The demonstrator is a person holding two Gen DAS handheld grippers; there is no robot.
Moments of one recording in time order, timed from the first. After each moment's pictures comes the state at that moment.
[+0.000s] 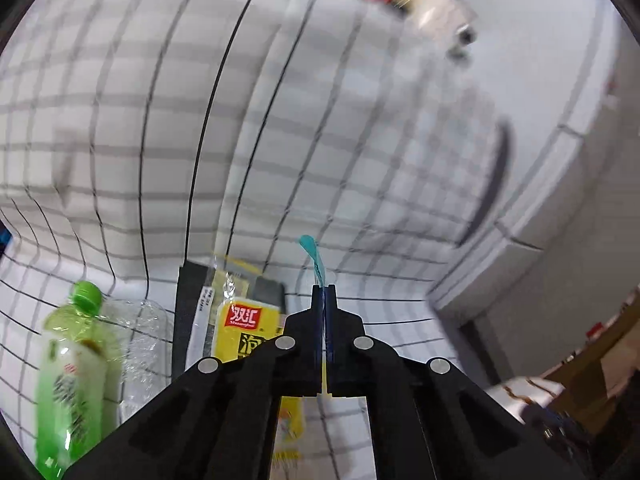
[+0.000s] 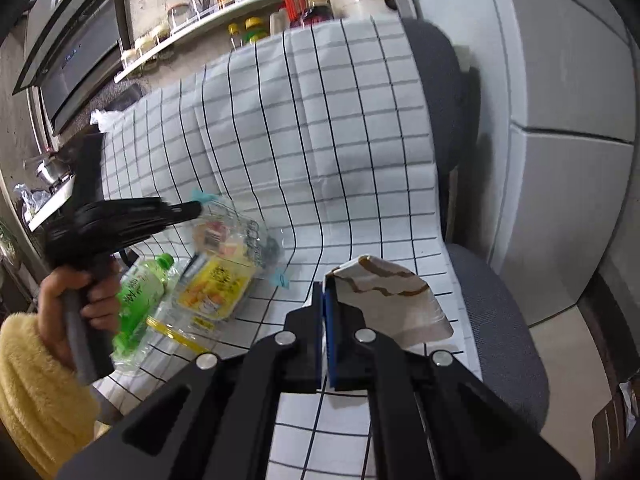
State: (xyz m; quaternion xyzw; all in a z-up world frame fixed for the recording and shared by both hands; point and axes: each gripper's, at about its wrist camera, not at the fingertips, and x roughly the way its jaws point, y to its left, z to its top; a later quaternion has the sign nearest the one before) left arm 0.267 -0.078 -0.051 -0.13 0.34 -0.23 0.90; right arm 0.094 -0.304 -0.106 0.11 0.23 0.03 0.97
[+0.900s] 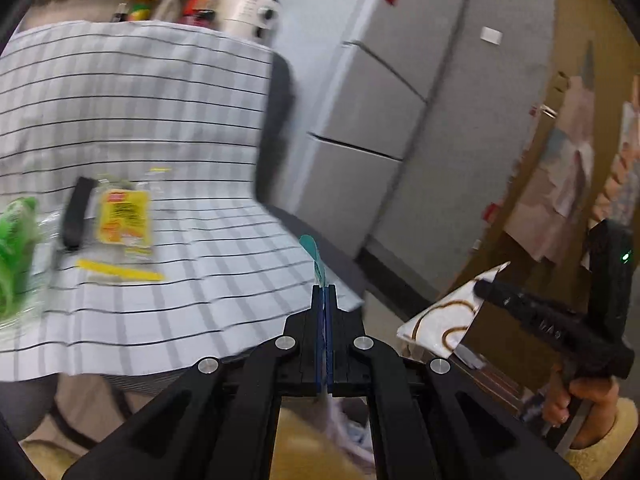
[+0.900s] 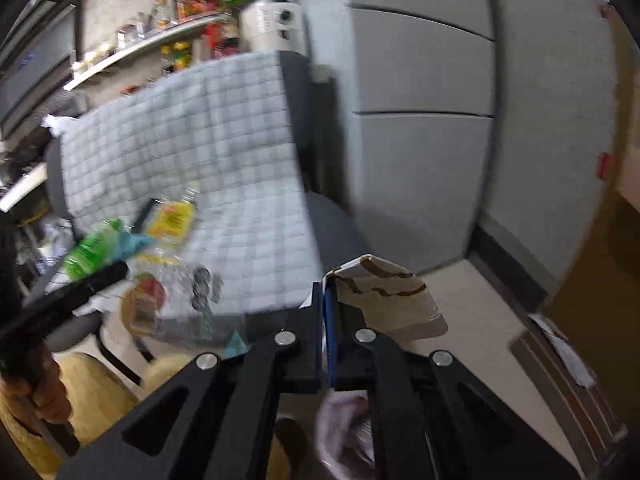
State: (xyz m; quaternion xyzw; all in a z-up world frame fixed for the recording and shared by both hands) left arm 0.000 -0.145 -0.086 -0.05 0.28 -0.43 0.86; right arm -0.138 -0.330 -0.140 0.11 0.24 -0.16 0.95
